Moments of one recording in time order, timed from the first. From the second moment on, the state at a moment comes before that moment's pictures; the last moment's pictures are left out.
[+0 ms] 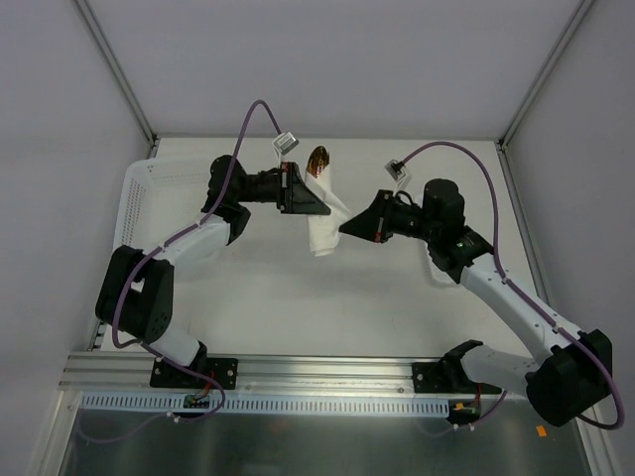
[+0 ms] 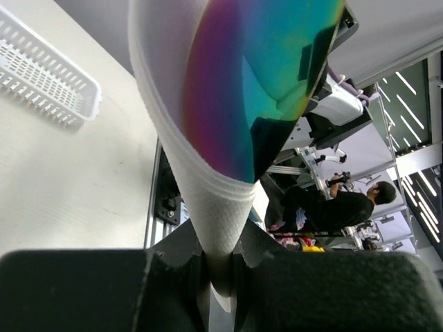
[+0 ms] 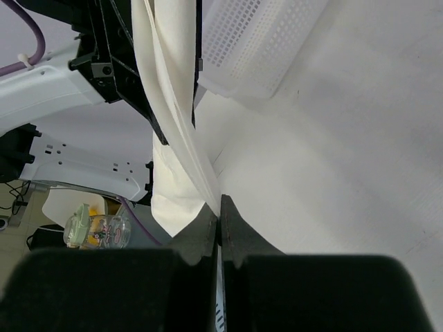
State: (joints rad) left arm -0.39 1.55 1.00 0.81 1.22 -1.23; right arm 0.50 1.14 0.91 -0.02 -0.68 0.68
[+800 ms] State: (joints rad) left arm -0.35 1.49 1.13 0.09 0.94 -0.77; right arm 0.55 1.08 1.30 -0.43 -0.36 0.53
